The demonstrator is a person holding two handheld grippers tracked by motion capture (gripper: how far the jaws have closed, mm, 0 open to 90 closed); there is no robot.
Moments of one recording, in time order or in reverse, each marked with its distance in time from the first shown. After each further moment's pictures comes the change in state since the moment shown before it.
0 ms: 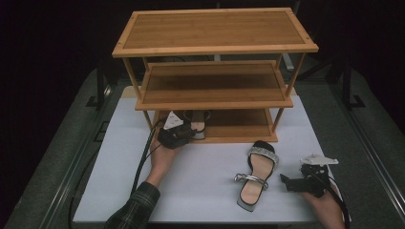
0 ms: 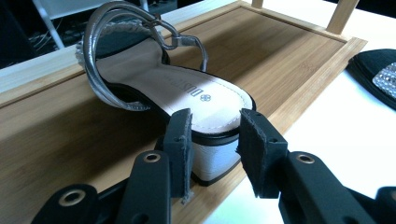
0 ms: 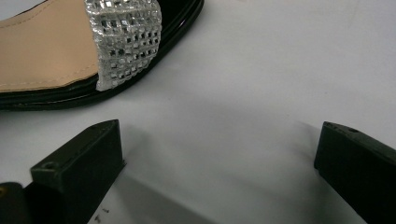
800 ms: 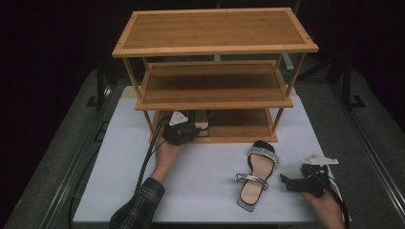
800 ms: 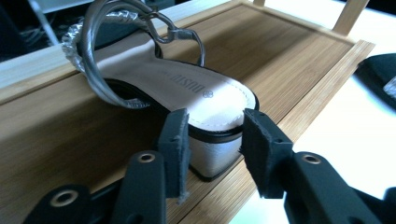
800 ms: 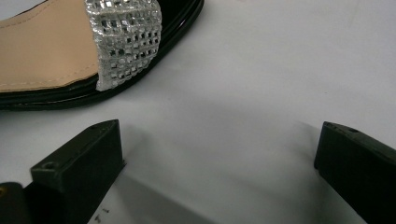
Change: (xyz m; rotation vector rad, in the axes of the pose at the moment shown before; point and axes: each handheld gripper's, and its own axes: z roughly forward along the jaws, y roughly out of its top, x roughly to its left) left arm 0.000 0.004 0.013 0.036 -0.002 -0.007; right arm 0.000 0.000 0.000 -0.002 -0.001 -0.002
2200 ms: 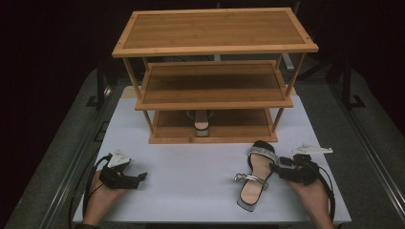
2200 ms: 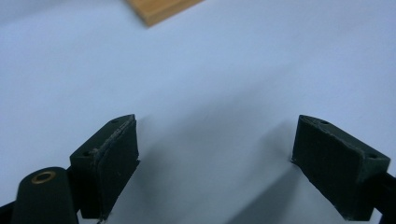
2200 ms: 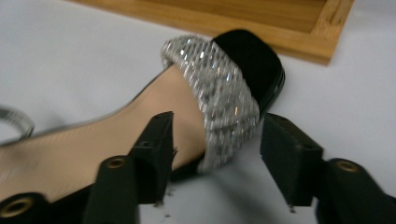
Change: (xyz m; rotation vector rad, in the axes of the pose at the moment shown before) left arm 0.035 -0.129 -0.159 0.221 0.124 -0.063; right arm 0.018 0.039 0.004 -0.061 0.223 0.057
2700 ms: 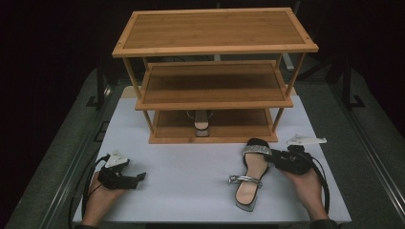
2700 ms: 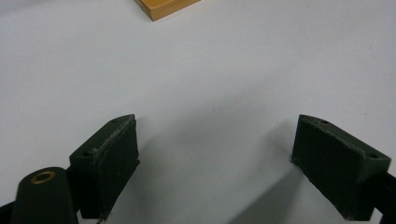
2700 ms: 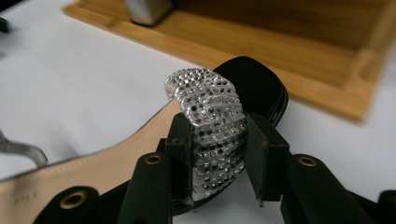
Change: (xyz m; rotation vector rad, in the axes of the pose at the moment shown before) left arm 0.001 -0.001 0.001 -0.008 -0.005 -0.004; right arm 0.005 0.026 0.009 -0.059 0.105 -0.070
